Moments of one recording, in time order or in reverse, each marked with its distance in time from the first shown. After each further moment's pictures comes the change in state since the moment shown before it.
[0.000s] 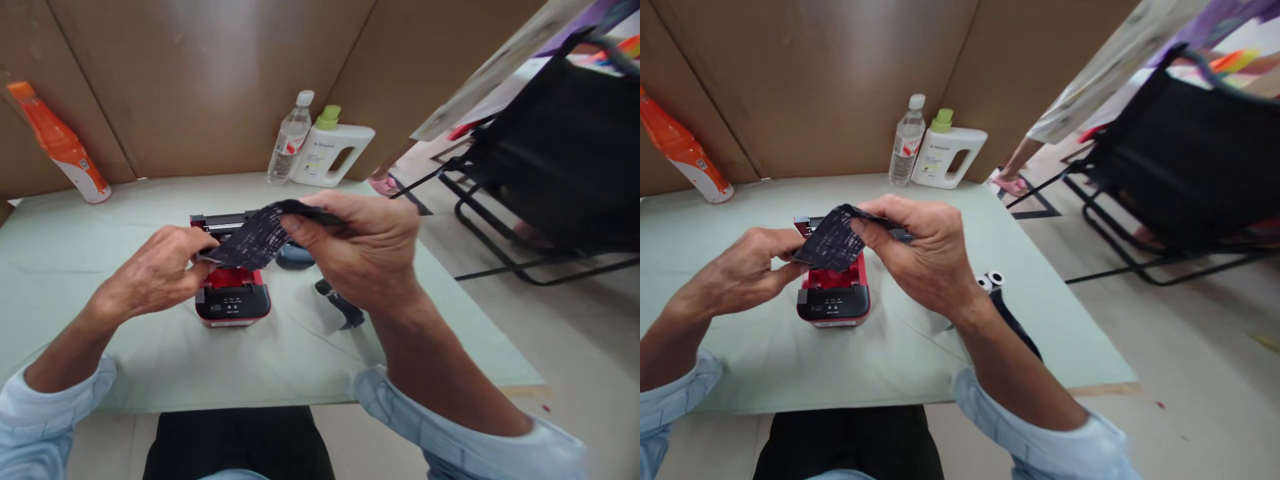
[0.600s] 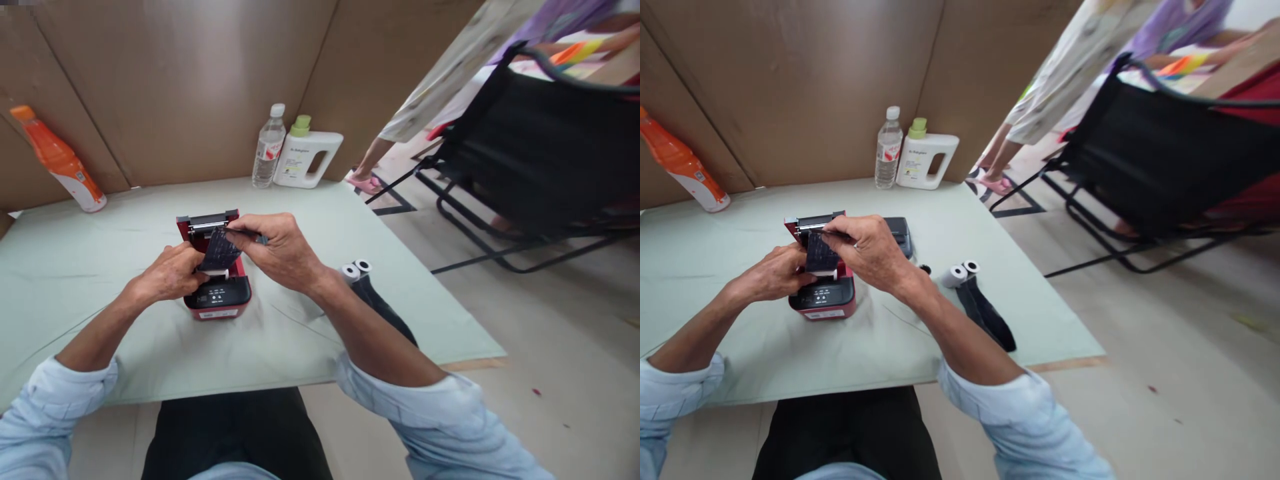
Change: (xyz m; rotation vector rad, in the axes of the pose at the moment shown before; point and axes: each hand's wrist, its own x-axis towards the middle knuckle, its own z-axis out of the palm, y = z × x) left_hand 0.011 -0.035 0.047 0.070 -0.252 -0.050; right_hand -0.012 0.023 0.022 0.016 -0.238 0.121
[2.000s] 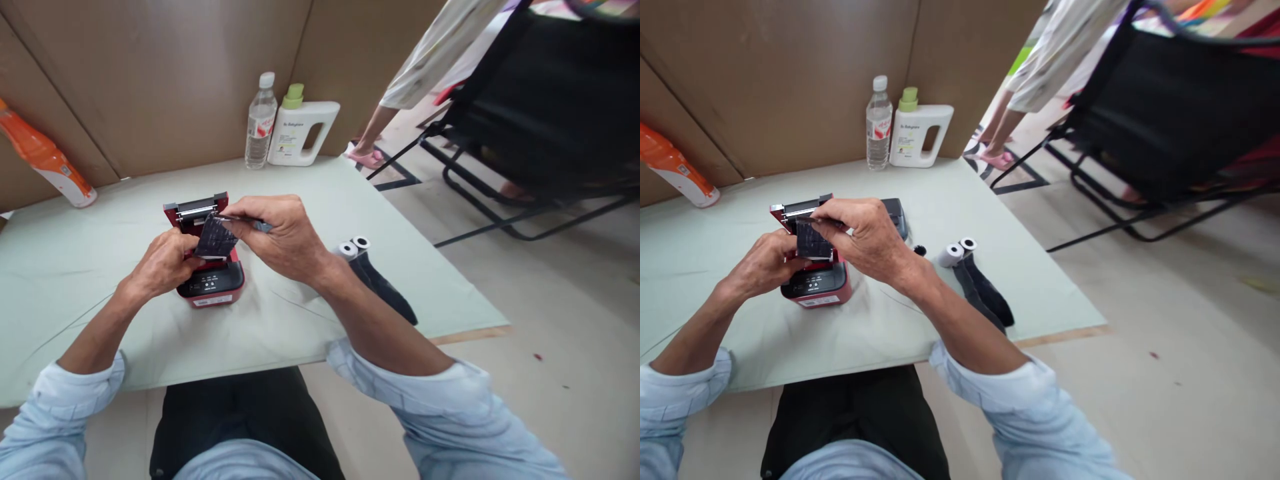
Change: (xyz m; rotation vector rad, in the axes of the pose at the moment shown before) left_hand -0.002 0.010 0.003 0.013 0.154 0.095; right_hand -0.011 -0.006 -0.012 -0.020 0.063 -0.090
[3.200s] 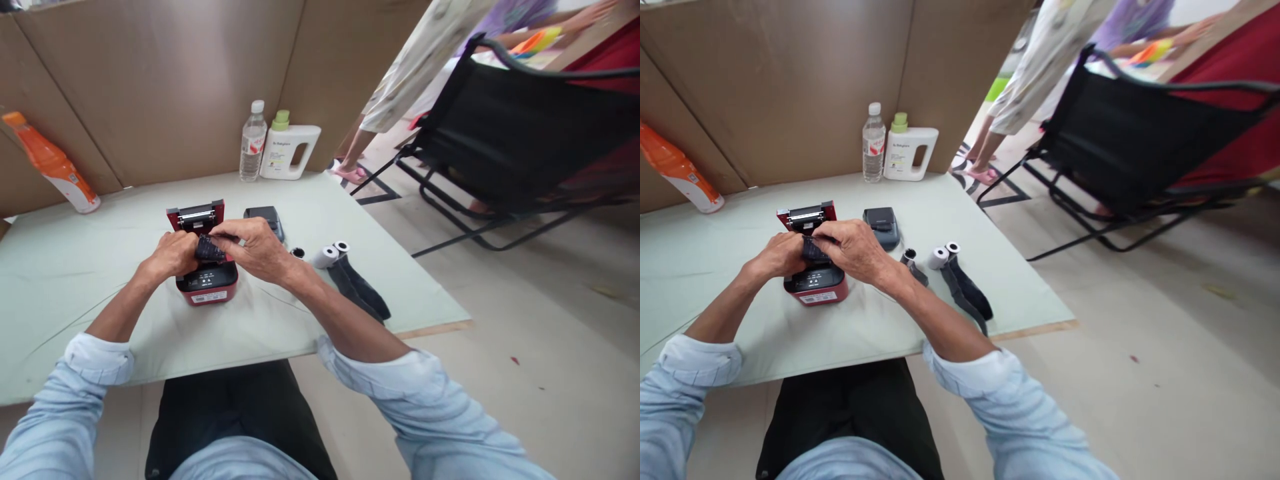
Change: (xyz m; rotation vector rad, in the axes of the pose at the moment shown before) left_hand 0.031 0.009 0.005 0.473 -0.281 -0.288; right_hand -0.009 0.013 0.023 -0.061 -0.117 0.046
